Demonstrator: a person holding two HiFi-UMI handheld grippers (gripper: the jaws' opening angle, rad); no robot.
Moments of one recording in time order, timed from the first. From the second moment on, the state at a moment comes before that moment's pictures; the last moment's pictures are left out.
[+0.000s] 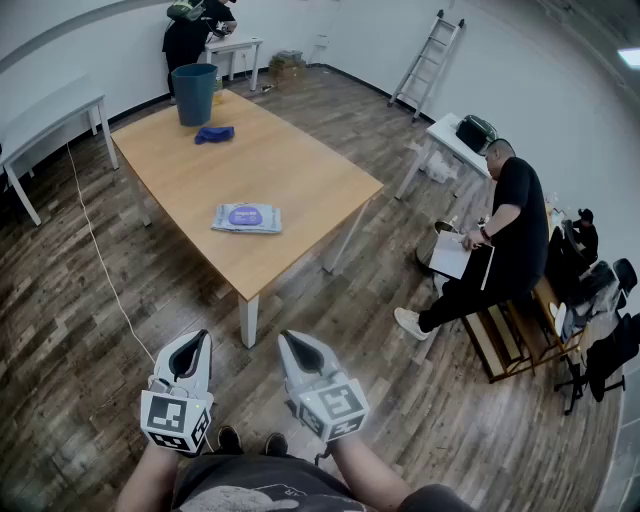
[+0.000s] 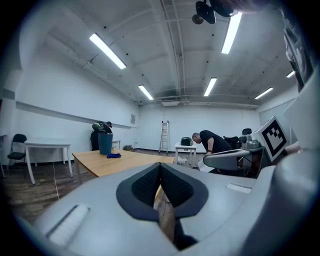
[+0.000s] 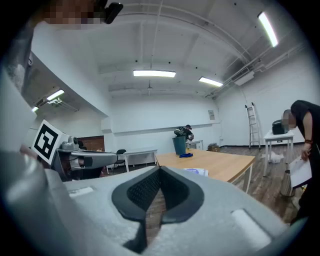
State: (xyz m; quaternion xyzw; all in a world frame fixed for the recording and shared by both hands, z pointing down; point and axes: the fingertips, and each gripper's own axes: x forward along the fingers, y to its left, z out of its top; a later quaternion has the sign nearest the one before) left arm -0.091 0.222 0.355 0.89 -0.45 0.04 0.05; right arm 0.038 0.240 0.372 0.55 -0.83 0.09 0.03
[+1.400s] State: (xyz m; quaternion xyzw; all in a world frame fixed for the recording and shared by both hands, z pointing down) left arm -0.161 0.183 0.366 0.91 -0.41 -0.01 0.09; right arm 0.009 0.215 0.404 0.62 -0.77 0.13 0.03
